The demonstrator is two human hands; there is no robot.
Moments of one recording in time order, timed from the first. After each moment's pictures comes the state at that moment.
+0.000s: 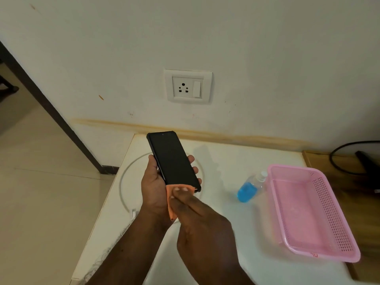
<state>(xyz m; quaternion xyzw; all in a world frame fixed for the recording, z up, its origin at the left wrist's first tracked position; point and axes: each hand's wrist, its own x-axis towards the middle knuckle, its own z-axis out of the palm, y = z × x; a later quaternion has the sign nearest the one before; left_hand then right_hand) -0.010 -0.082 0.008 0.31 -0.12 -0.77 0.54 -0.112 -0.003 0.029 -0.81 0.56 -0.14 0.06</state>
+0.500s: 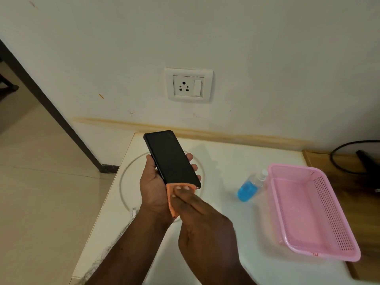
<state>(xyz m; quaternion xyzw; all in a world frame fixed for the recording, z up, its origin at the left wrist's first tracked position) -0.010 -0.082 0.006 0.30 -0.10 -0.77 0.55 -0.114 -0.001 0.022 -0.82 0.55 -0.18 0.06</state>
